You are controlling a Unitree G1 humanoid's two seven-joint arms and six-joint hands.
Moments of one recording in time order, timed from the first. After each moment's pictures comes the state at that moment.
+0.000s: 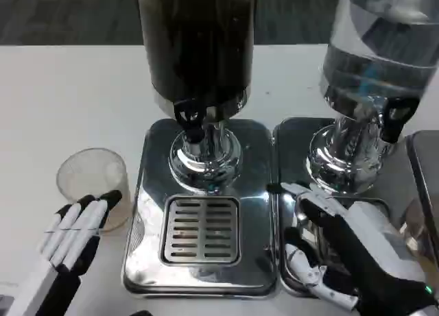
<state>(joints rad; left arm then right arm) 0.54 0.57 0.10 0.06 0.68 -0.79 0.38 0.38 -0.33 0.18 -0.29 -0.56 -0.27 0.04</state>
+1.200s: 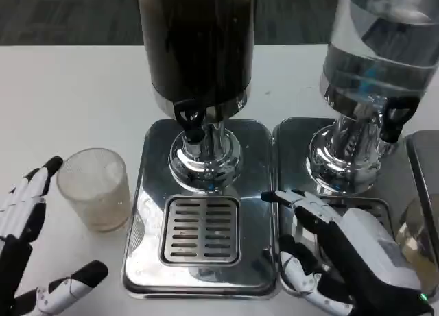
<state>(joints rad) 0.42 0.55 0.16 0.22 0.48 -0.83 0.35 0.41 -0.32 0.21 -0.32 -0.58 -0.24 0.03</state>
